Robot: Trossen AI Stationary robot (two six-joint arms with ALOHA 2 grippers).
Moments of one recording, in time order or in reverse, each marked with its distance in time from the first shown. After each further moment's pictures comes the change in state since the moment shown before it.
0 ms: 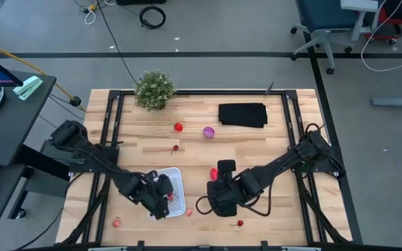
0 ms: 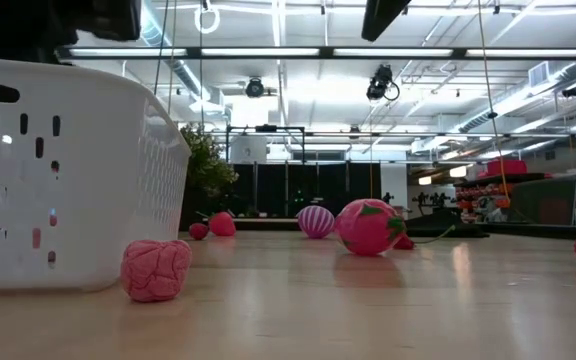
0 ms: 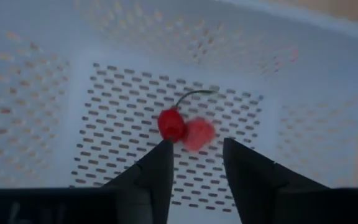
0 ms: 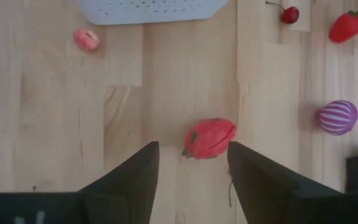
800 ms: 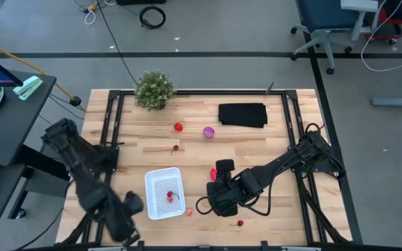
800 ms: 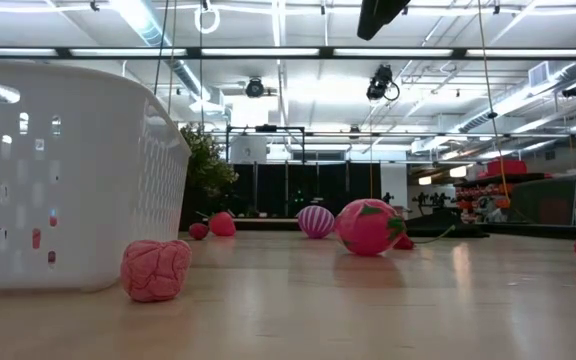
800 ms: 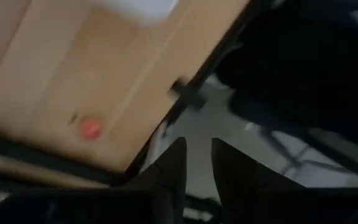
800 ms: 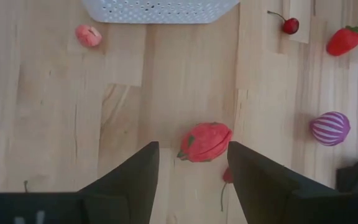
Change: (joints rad) left arm -0.286 -0.062 0.389 -0.456 0.398 -0.611; right arm -0.001 0.000 0.000 0.007 0.003 -0.069
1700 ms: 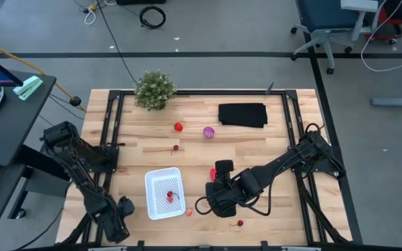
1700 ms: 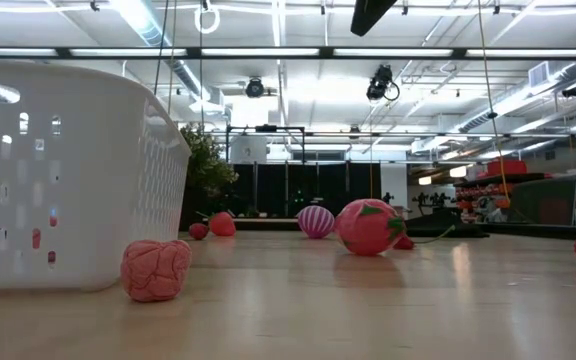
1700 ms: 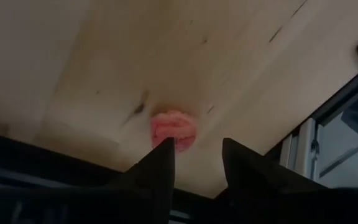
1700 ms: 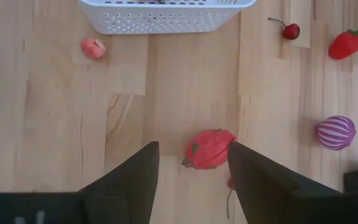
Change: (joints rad) left arm -0.167 0.023 -0.576 0.493 0.114 -0.110; right arm 0.000 0.000 0.000 0.034 -0.002 0.017
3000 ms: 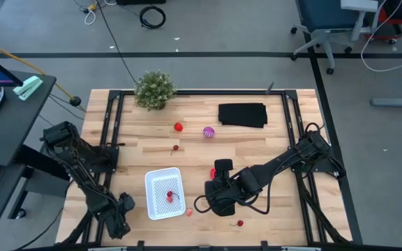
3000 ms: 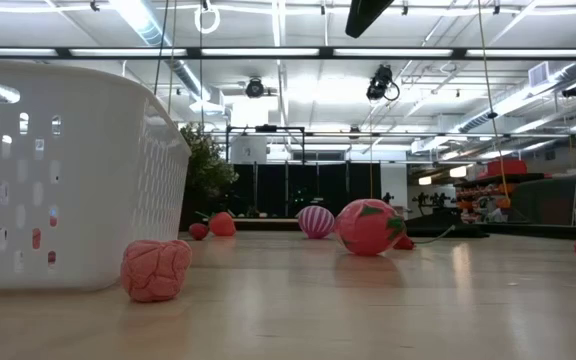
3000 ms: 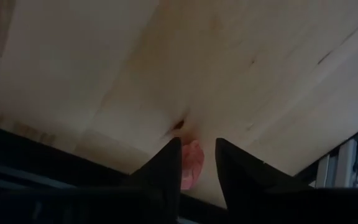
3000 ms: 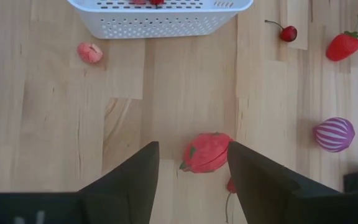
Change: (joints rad) left arm 0.001 0.000 -0.030 -0.037 0.027 -0.001; right arm -0.013 0.000 0.000 0.008 0.001 -0.004
